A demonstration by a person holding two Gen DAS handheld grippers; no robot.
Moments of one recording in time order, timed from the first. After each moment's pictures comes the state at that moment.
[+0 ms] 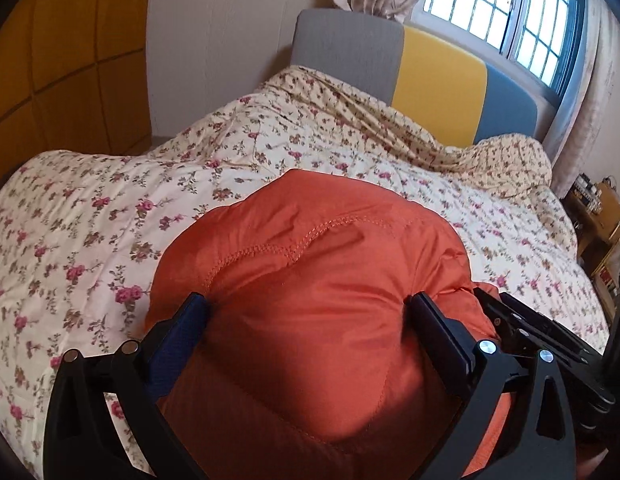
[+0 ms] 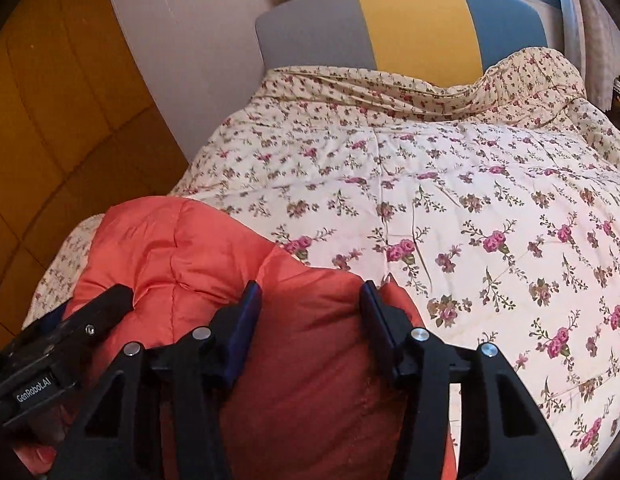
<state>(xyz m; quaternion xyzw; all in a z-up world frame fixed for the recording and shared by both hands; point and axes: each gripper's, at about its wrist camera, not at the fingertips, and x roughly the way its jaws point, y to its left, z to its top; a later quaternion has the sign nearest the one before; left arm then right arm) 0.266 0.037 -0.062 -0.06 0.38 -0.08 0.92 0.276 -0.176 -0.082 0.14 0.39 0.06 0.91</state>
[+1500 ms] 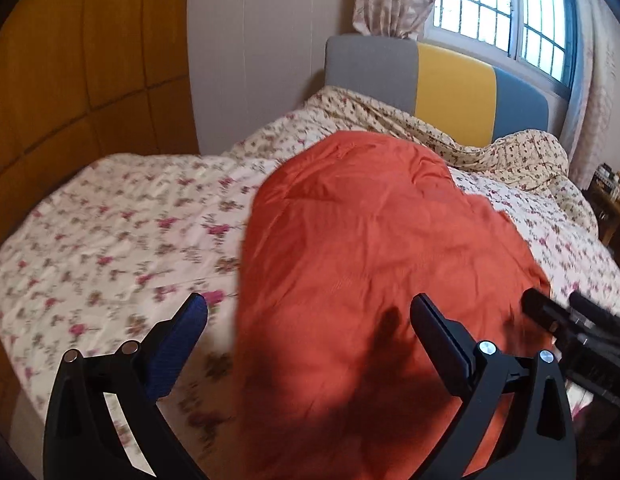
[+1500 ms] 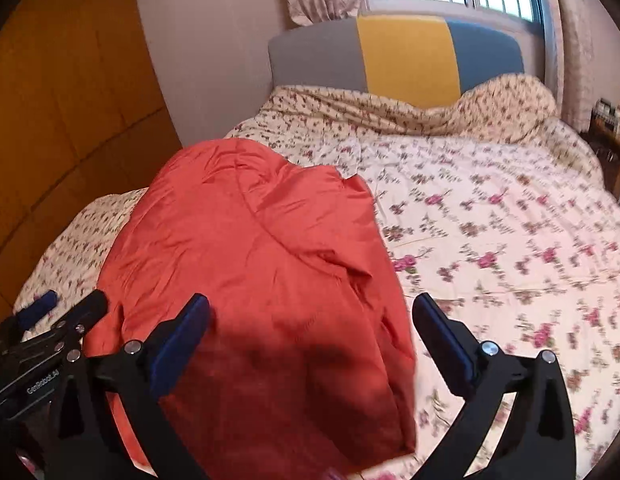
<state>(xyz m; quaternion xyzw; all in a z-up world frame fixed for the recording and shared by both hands) 0.109 0.052 -0.052 -0.01 0.32 0.00 0.95 0.105 -0.156 -0.039 0.09 0.34 0.03 0.93</state>
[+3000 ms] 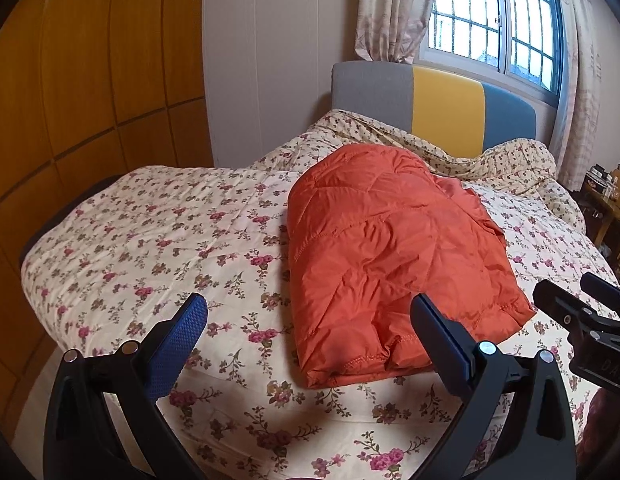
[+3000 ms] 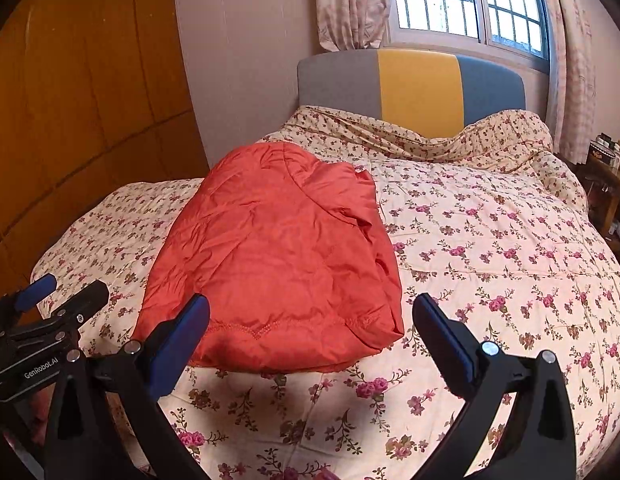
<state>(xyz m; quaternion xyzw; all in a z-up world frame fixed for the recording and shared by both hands) -0.004 0.069 -0.016 -0.01 0.30 0.01 0.95 0.007 -0.144 0.001 0.06 0.32 0.06 0.94</state>
